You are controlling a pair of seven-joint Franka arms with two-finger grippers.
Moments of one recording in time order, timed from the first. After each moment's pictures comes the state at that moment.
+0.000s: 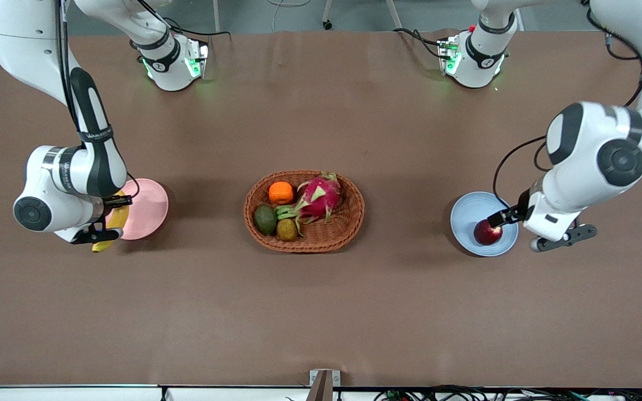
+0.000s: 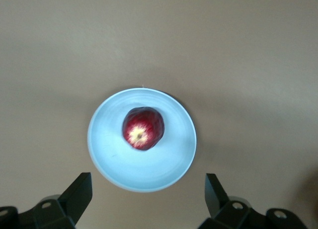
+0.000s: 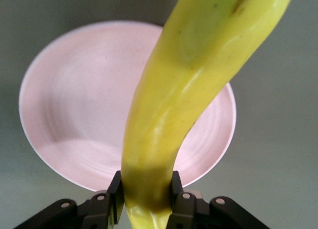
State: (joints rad) left arm 0.19 0.26 -0.37 -1.76 0.12 1.97 -0.44; right arm 0.23 0.47 -0.33 -1.94 0.02 1.96 -0.23
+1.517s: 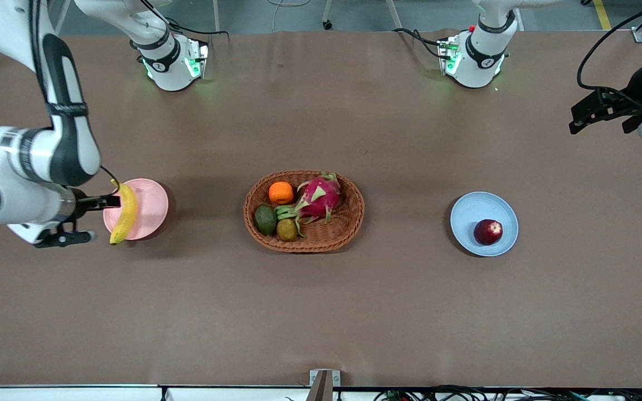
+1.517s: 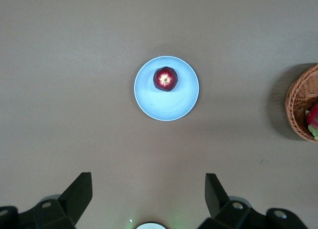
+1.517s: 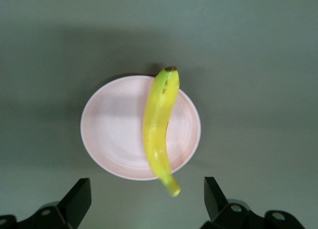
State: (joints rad) left arm -0.01 -0.03 -0.08 -1.53 0.00 1.46 -0.08; right arm 0.23 0.34 -0.34 -1.72 0.02 1.79 -0.22
